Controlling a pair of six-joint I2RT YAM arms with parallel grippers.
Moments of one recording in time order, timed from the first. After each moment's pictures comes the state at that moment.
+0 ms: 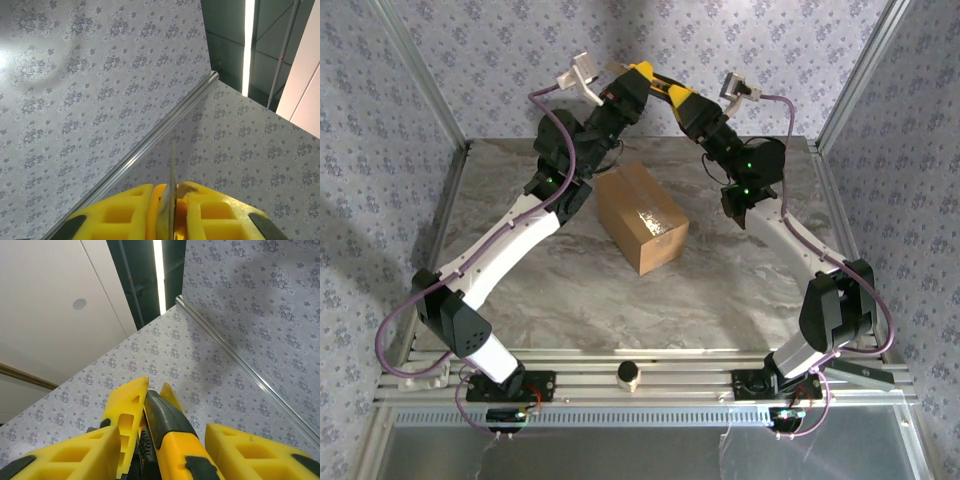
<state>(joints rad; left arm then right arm) -0.70 1.59 1.66 0.39 -0.01 -0.92 0.40 1.57 1.32 1.03 -0.49 1.24</state>
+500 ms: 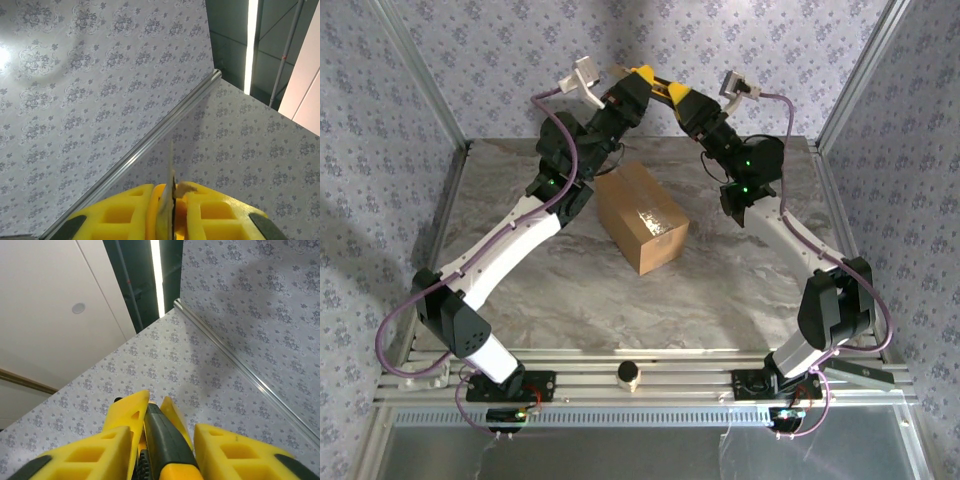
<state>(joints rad) -0.70 1.59 1.64 0.40 -0.02 -0.93 0.41 1.59 1.33 1.02 -0.47 1.26</state>
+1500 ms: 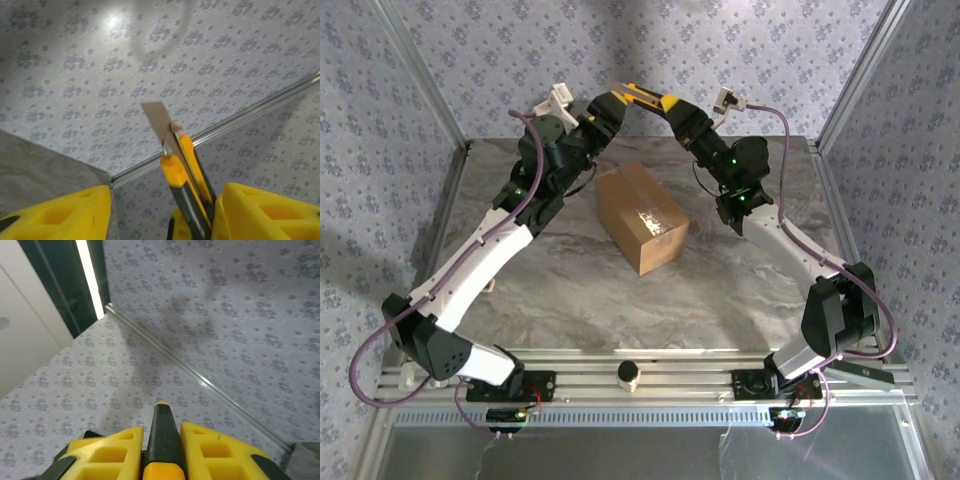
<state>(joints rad) -0.62 1.42 1.52 -0.04 -0.08 -1.08 0.44 1.54 1.27 0.74 -0.29 1.12</state>
